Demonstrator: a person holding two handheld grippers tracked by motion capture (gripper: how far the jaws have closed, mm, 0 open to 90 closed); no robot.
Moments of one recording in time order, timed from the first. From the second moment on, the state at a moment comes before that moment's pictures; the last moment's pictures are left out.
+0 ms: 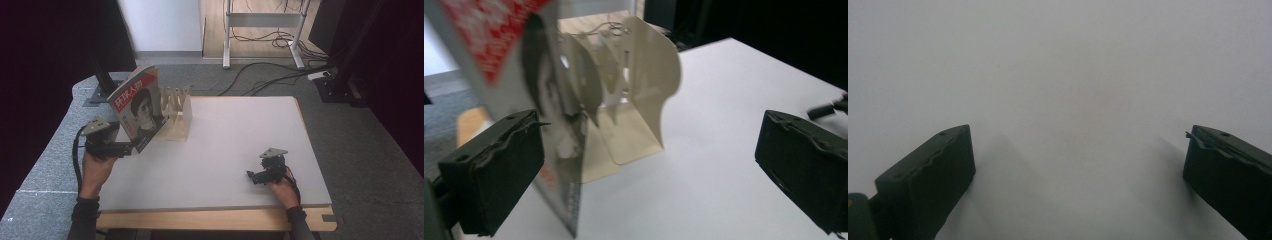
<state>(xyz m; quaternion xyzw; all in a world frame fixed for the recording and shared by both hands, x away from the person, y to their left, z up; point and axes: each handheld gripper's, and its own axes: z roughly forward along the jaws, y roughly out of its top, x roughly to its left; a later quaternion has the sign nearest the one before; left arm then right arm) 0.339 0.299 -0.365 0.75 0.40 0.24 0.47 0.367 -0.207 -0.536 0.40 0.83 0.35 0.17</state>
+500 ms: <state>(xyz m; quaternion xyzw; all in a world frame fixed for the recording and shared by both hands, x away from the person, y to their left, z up) 0.348 0.248 -0.427 0.78 0.38 0.19 0.46 0.367 -0.207 -0.536 0.40 0.83 0.35 0.17</state>
